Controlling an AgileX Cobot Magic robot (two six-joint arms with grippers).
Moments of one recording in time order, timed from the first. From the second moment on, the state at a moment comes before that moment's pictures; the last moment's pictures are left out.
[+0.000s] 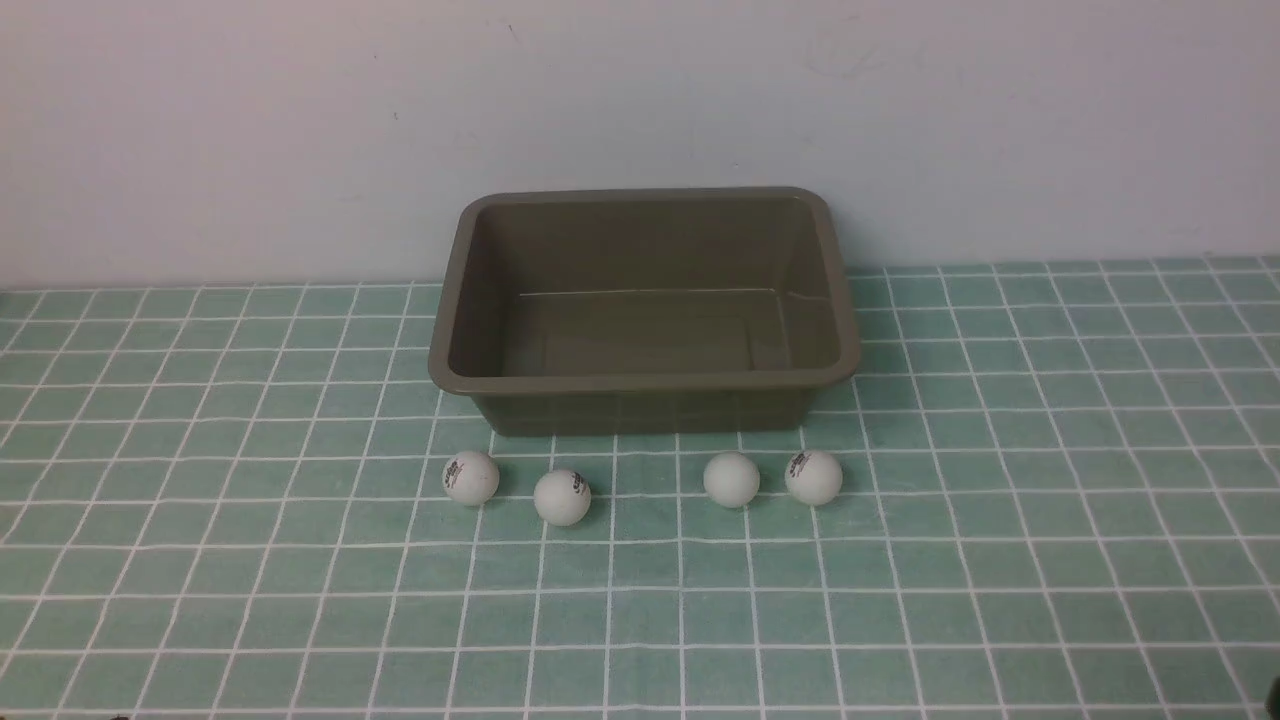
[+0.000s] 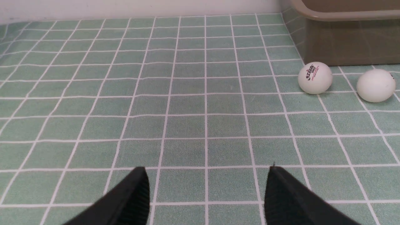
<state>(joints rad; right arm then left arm) 0.02 -0.01 0.02 0.16 0.41 -0.20 0.08 -0.01 0.02 -0.20 0.41 0.17</state>
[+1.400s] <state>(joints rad) 0.02 -0.01 0.02 0.15 0.41 -0.20 0.08 -0.01 0.02 -0.20 0.41 0.17</state>
